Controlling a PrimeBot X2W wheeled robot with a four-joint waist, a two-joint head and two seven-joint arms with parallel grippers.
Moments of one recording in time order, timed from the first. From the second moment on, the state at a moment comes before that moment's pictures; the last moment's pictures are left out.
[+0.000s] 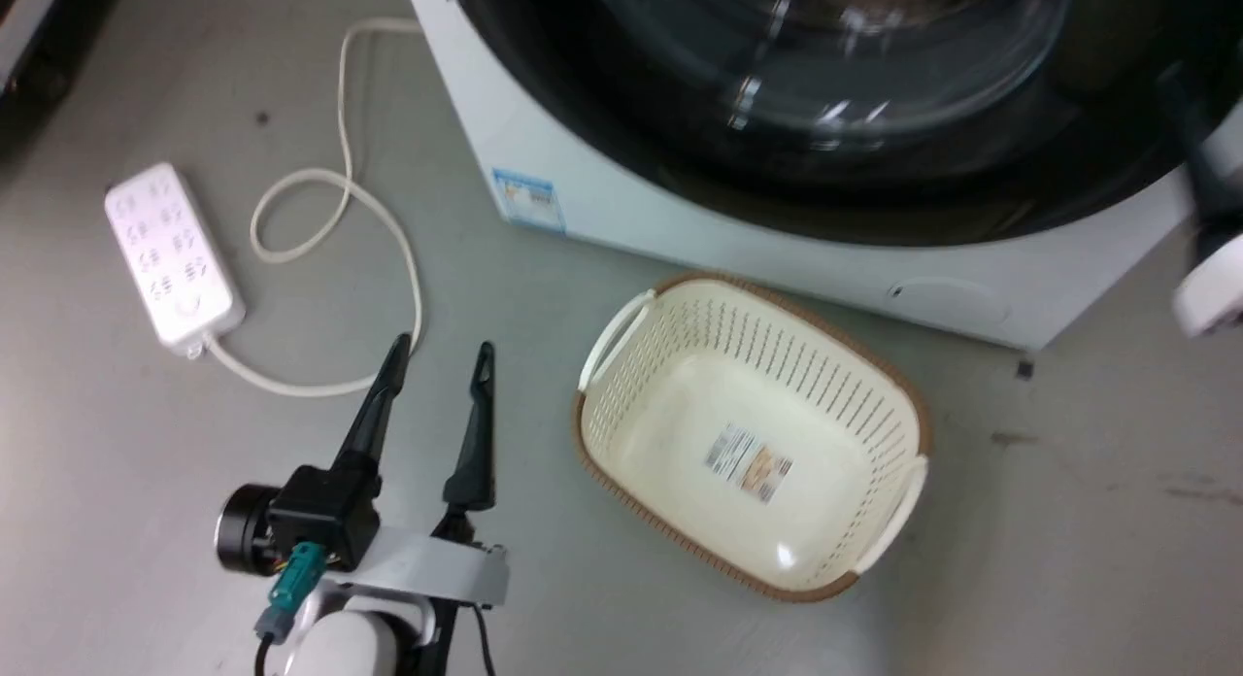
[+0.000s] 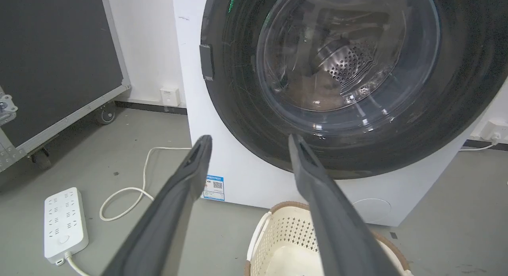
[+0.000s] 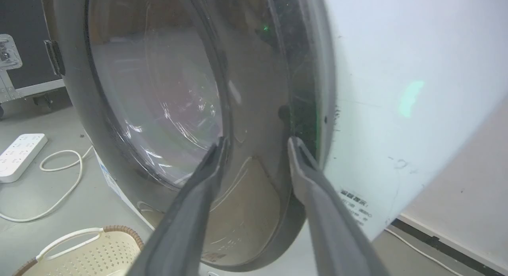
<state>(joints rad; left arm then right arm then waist) -0.16 0.05 -0.14 0.03 -0.14 -0.03 -0.26 -0.76 -0.55 0.23 0.52 0.32 0.13 -0.20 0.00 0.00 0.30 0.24</state>
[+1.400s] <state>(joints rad) 0.02 0.06 -0.08 0.14 -0.08 -0.11 -0.26 0.05 -0.06 -0.10 0.11 -0.03 0.13 -0.25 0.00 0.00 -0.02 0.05</state>
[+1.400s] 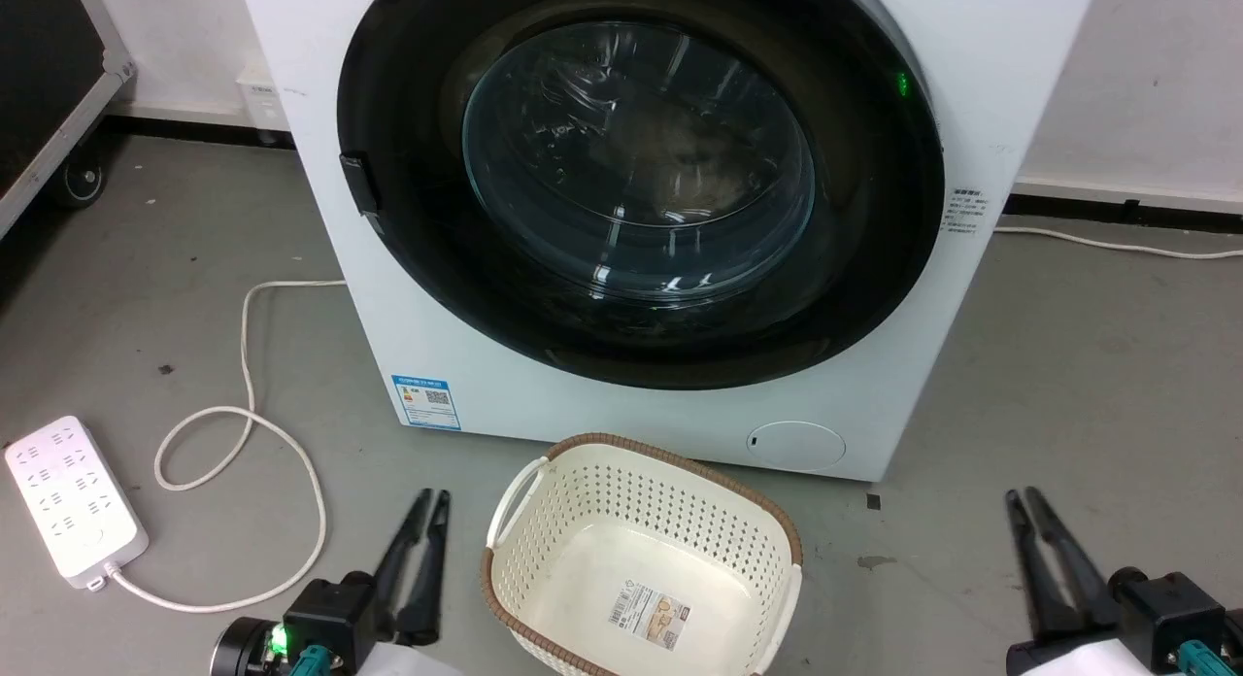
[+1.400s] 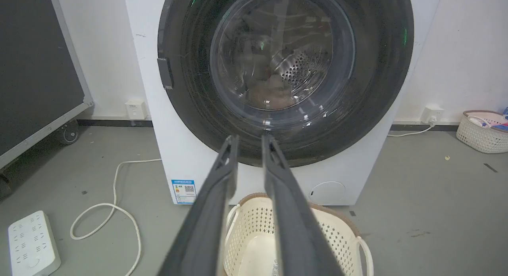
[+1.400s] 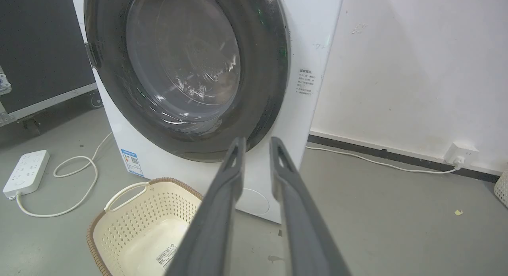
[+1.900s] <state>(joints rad) 0.02 0.06 -0.07 0.12 -0.08 -0.10 -0.23 0.05 -0.06 -0.09 0.10 -0.03 0.13 -0.22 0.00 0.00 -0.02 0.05</state>
